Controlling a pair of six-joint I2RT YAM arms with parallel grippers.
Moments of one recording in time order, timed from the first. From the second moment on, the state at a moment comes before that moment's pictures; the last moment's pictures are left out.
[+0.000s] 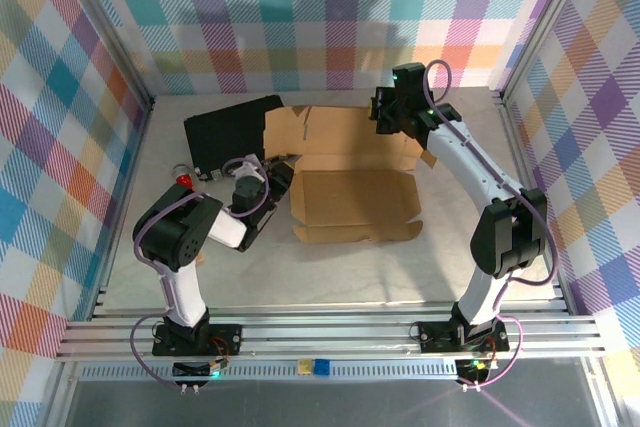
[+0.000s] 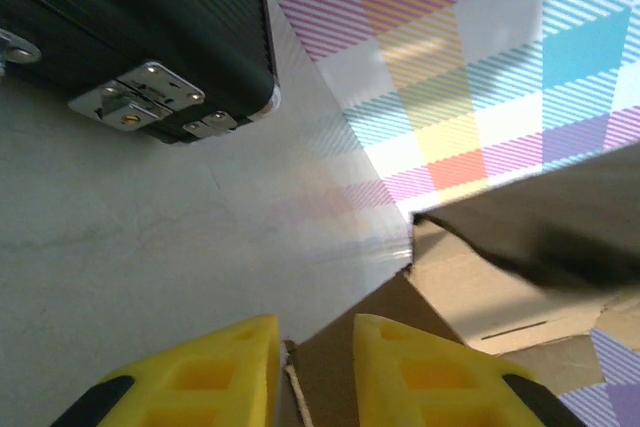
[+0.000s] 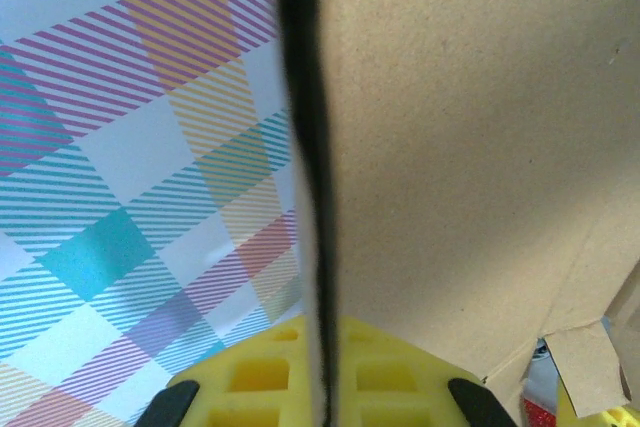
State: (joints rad) left arm -0.43 1.87 0.58 1.12 0.05 -1.15; right arm 0.38 1.76 1.63 -0.49 -0.10 1.88
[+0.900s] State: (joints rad) left arm -0.51 1.44 0.69 0.37 0.06 -0.93; right arm 0.36 1.75 1.57 -0.46 -0.11 1.85
